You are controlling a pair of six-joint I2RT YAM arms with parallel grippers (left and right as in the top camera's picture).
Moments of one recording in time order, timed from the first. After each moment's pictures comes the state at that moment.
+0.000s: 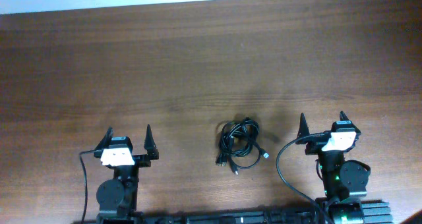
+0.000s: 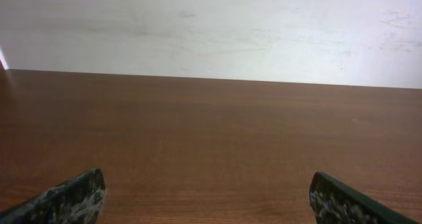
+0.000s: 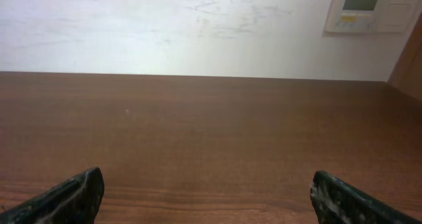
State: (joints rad) left arm -0.09 0.01 0.01 -0.07 -0.09 -0.05; right arm -0.03 0.01 0.01 -0.07 0.00 -0.03
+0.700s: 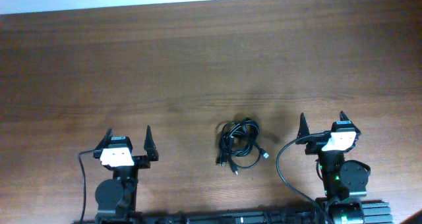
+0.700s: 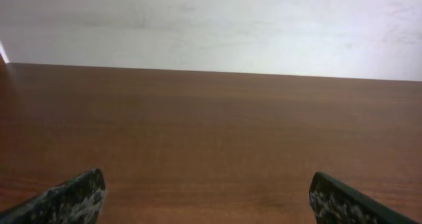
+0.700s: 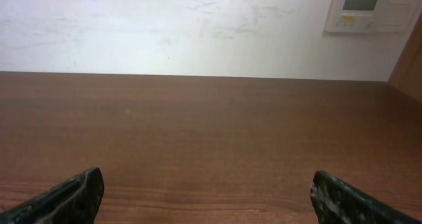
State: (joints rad) left arm -0.09 0.01 0.05 -0.15 -0.09 -0.05; right arm -0.03 0.01 0.01 -0.07 0.00 -0.03
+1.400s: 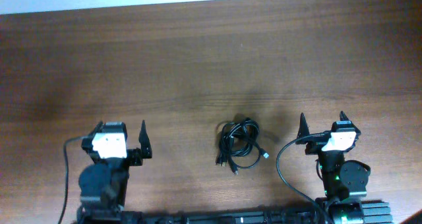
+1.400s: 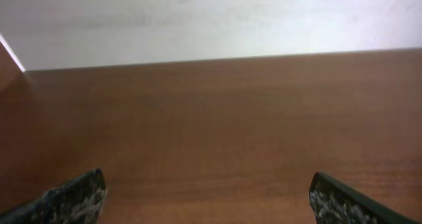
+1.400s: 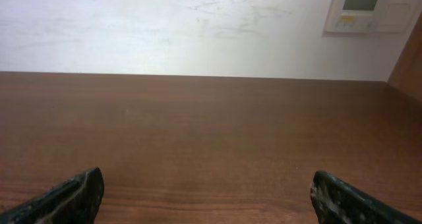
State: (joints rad) left arm -0.09 0.34 0.43 -0.38 -0.09 0.05; right arm -0.03 0.01 0.01 -0.07 0.00 -0.03
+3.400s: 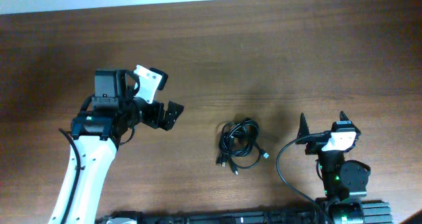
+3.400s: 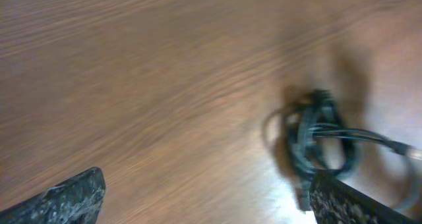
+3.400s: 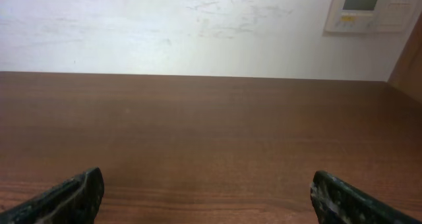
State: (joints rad) left arm -0.09 1.27 1.01 -0.72 0.49 0.25; right arm -0.03 0.01 0.01 -0.07 0.00 -0.02
